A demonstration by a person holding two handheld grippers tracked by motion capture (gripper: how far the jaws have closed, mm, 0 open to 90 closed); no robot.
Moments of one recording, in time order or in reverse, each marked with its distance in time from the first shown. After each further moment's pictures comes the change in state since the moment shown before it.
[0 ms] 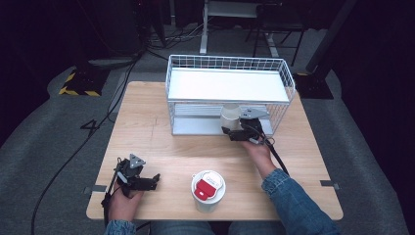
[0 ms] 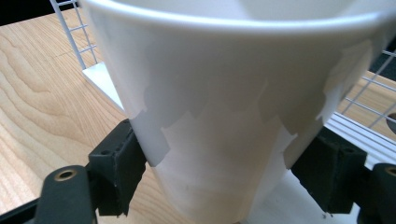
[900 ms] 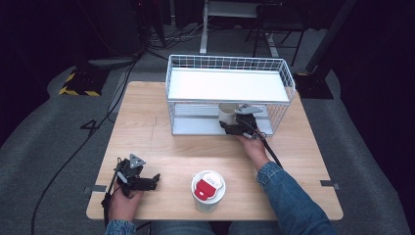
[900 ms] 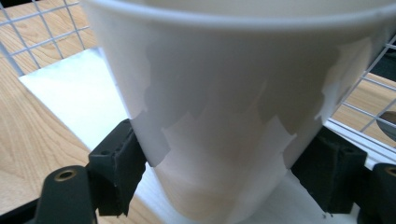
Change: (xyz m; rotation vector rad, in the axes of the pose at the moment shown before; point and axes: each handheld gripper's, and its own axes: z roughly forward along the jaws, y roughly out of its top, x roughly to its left) left arm 0.000 0.000 0.000 0.000 0.000 0.000; right arm -0.016 -0.004 0.037 -0.004 -0.077 0.020
